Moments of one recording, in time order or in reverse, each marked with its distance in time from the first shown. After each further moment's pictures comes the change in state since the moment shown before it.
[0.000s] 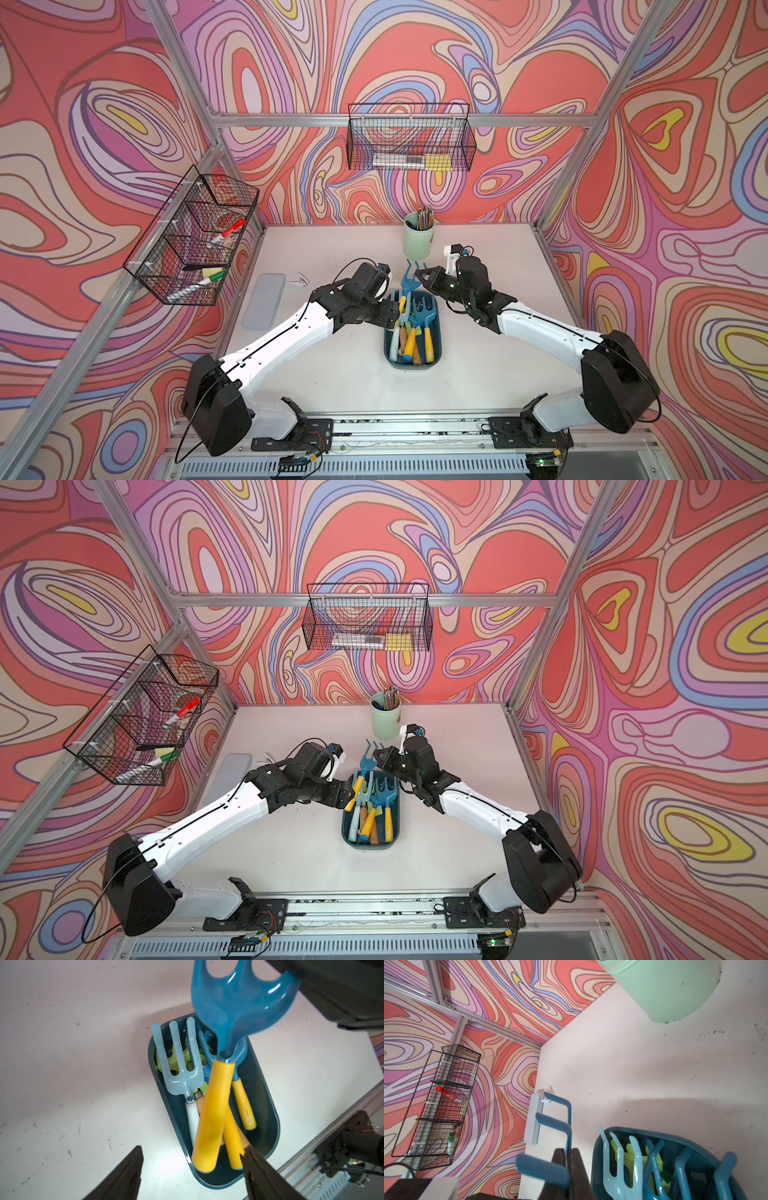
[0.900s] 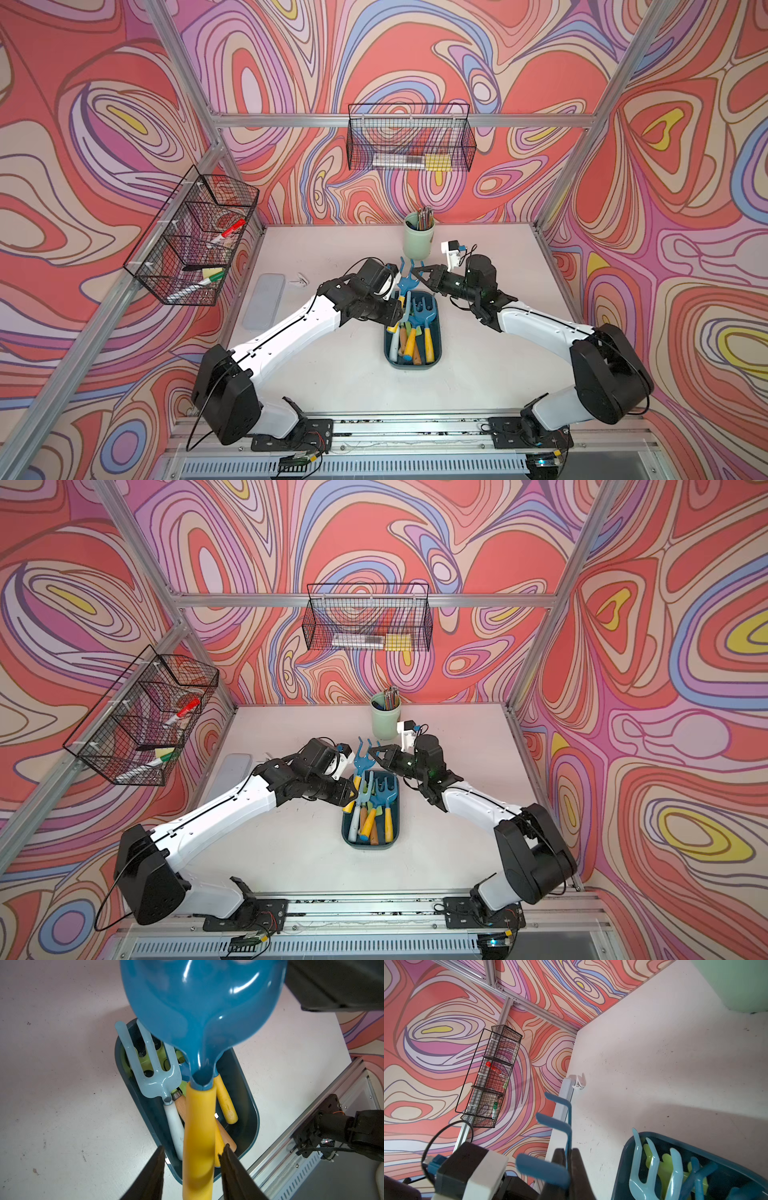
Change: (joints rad) left arm -0.005 0.077 0.057 -0.014 0.077 0.014; right arm -0.046 0.054 -0.032 0.226 -0.270 0.026
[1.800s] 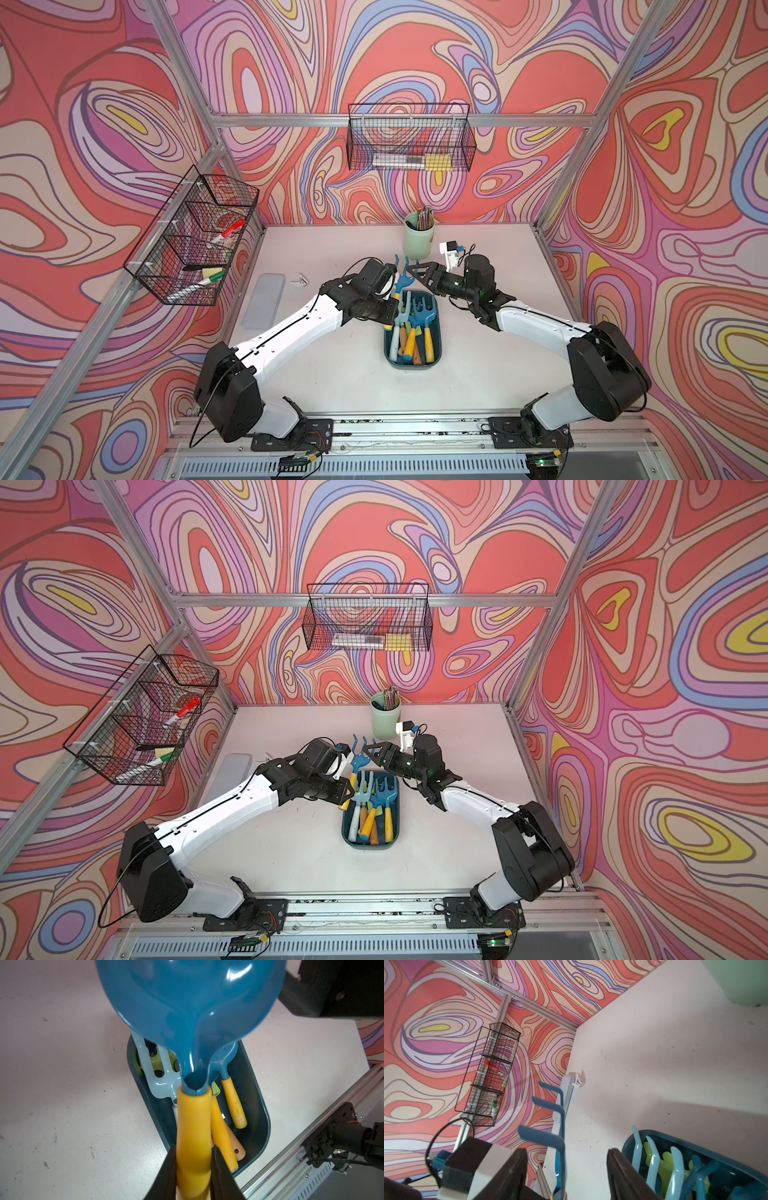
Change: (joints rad) left arm 0.000 0.012 0.000 -0.003 -0.074 -0.020; right arm 0.003 0.016 0.010 -0.022 -0.008 0.000
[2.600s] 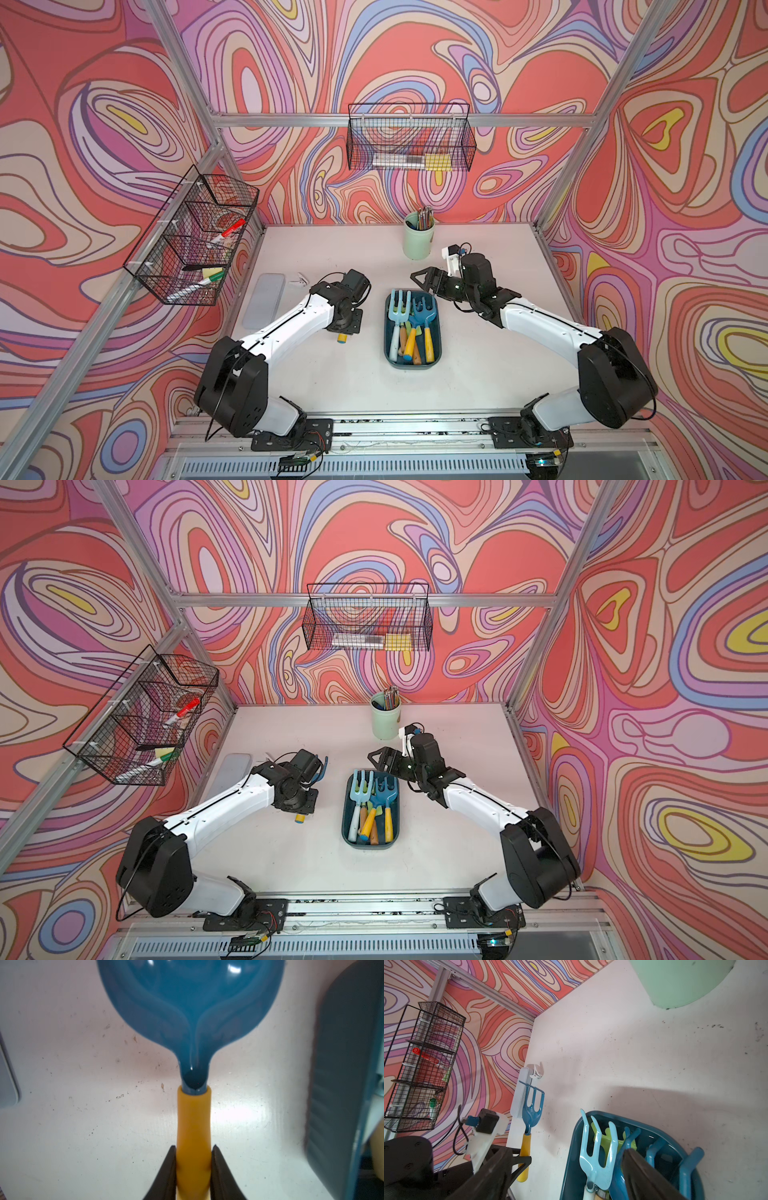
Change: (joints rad) left arm 0.187 0.016 -0.184 -0.183 -0.281 -0.042; right arm 0.000 -0.042 0.059 -0.341 0.130 -0.212
